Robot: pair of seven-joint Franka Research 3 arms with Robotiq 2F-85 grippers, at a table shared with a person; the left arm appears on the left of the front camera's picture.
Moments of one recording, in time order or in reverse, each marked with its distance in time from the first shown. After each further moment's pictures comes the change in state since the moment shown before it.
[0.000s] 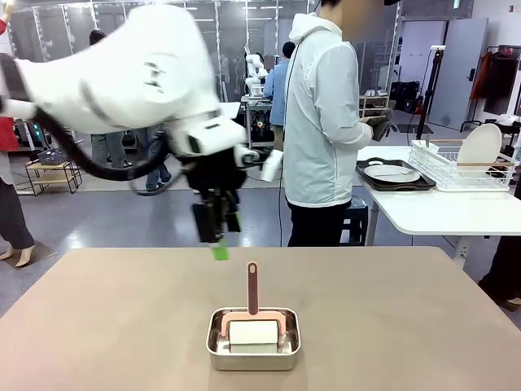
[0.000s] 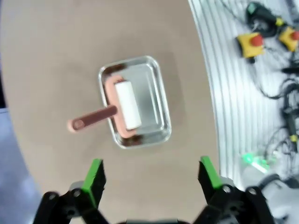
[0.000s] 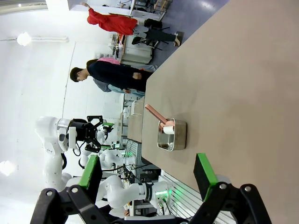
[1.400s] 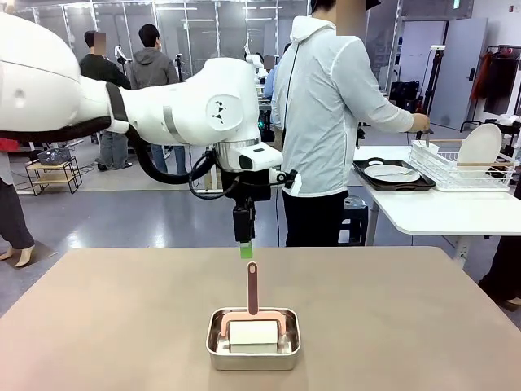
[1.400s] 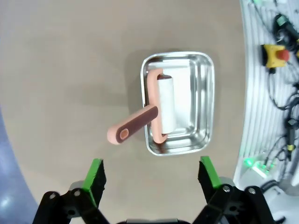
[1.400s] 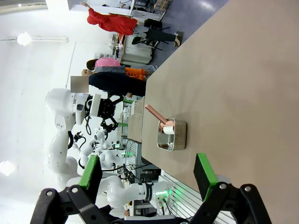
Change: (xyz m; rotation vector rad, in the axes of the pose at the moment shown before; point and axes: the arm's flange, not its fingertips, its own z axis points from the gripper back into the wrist) left arm 0.002 0.110 -0.067 -0.097 0.103 0.153; right arm 0.000 0.000 0.000 0.000 0.000 0.000
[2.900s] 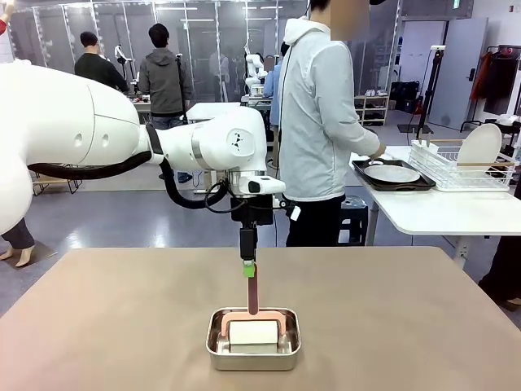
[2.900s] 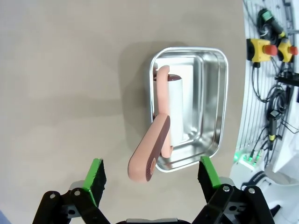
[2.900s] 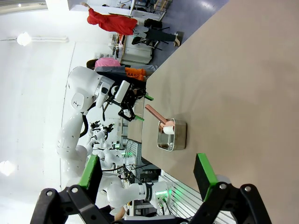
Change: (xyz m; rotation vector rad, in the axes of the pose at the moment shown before) left arm -0.003 0.065 -0.073 -0.230 0.039 0.016; right arm 0.000 0.000 0.000 0.000 0.000 0.000
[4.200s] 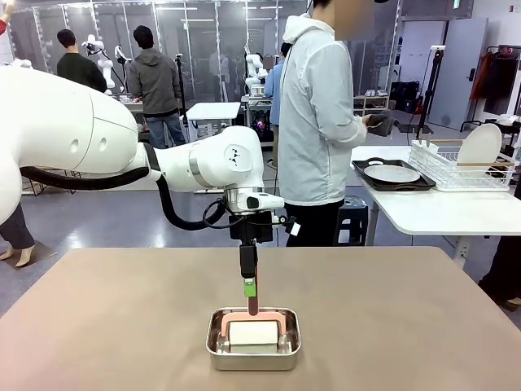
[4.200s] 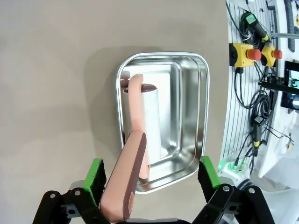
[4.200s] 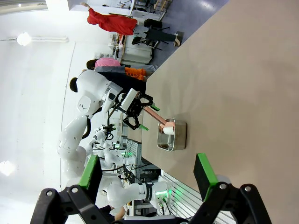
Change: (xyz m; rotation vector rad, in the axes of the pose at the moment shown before) left arm -0.002 -0.012 -0.035 -0.105 -0.047 0.020; right arm 0.000 0.000 0.000 0.000 0.000 0.000
